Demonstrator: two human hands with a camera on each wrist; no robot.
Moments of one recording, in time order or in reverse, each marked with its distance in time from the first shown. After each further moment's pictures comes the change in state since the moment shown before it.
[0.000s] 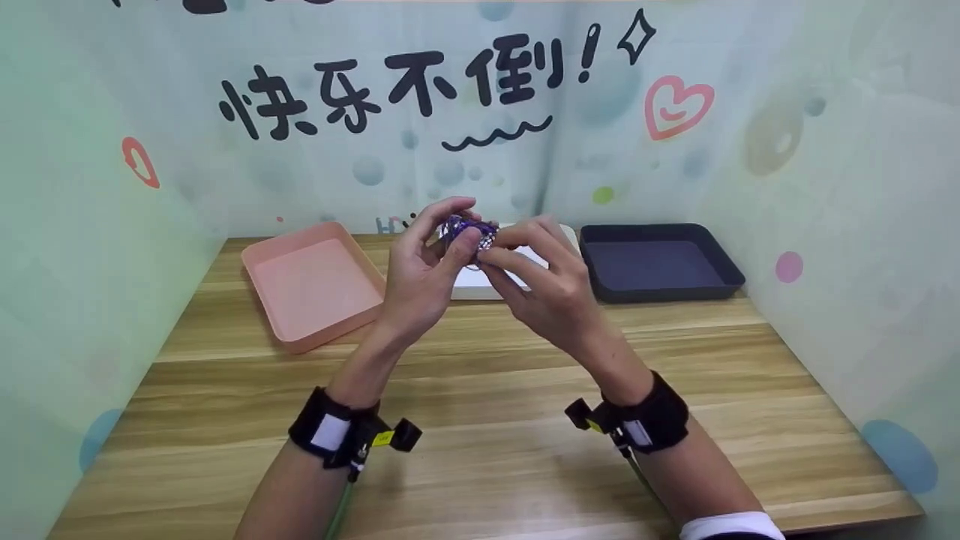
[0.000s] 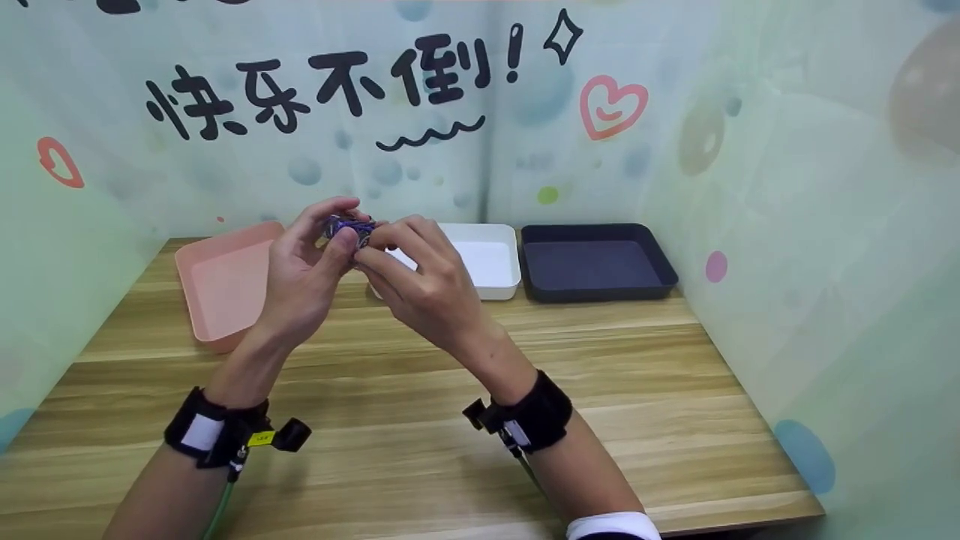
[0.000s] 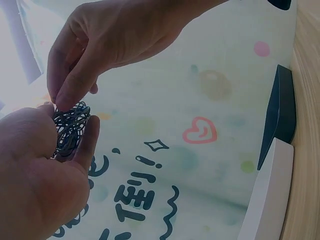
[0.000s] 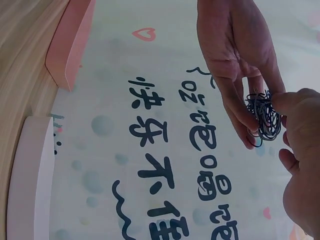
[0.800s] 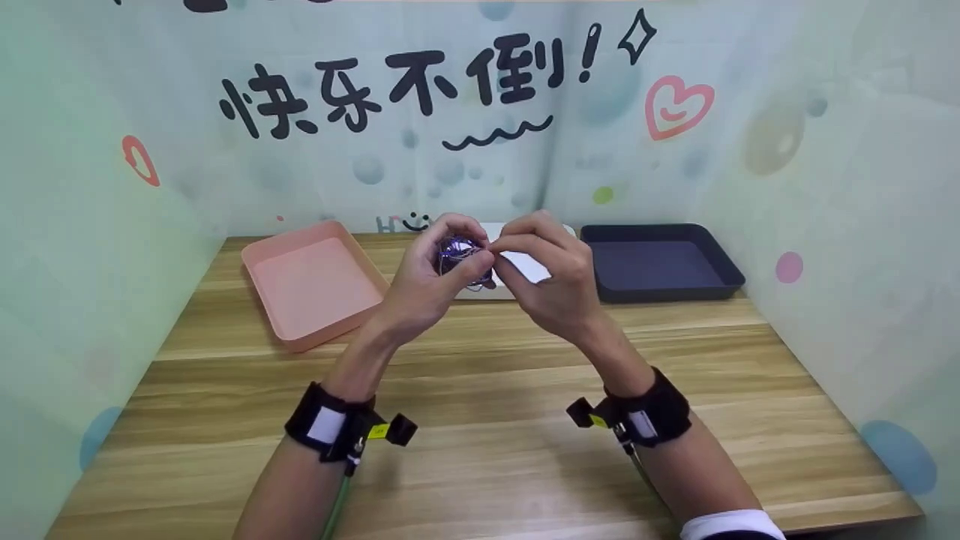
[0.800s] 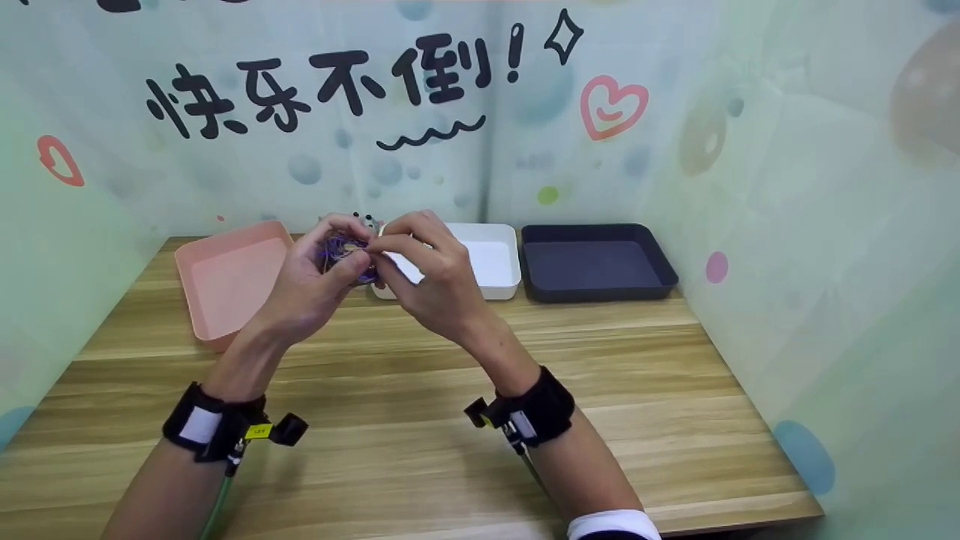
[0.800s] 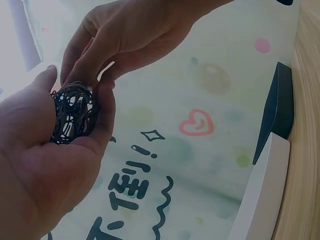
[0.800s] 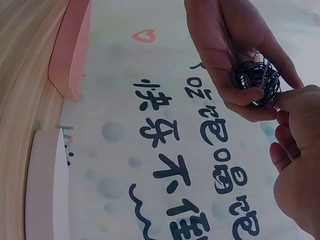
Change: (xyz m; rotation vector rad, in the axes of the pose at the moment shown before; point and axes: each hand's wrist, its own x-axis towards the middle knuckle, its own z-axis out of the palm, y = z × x) left_hand -0.001 -0.006 -0.009 -0.052 -0.204 -0.094; right_hand -0.009 0.013 0.003 0.213 0.021 0.196
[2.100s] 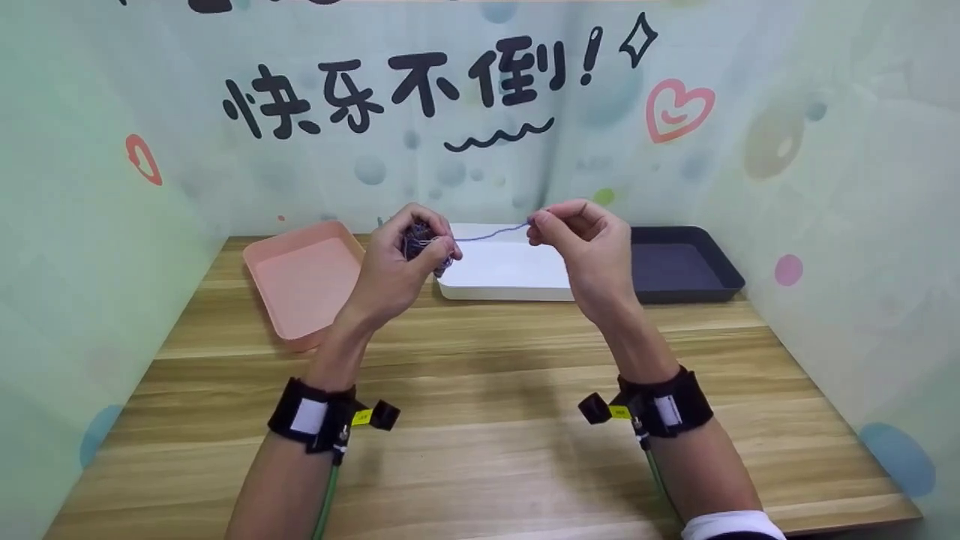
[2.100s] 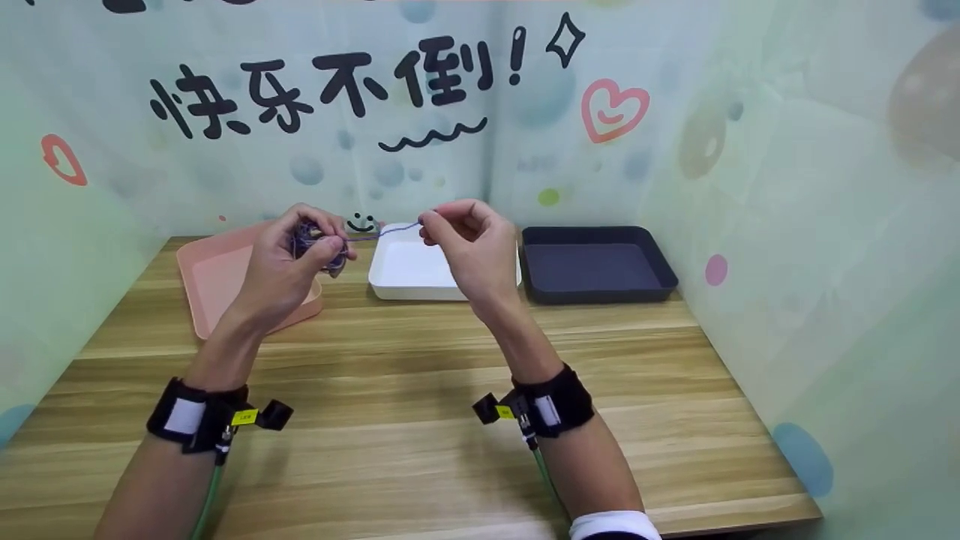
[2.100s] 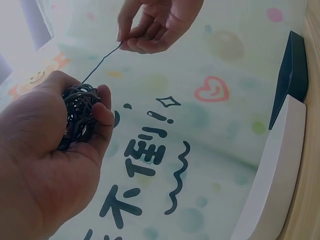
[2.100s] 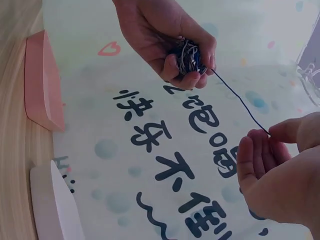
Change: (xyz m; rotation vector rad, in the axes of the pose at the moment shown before) left_hand 0.002 -0.001 -0.038 0.162 0.097 0.101; right_hand 0.010 0.007 -0.030 0.536 0.214 0.852
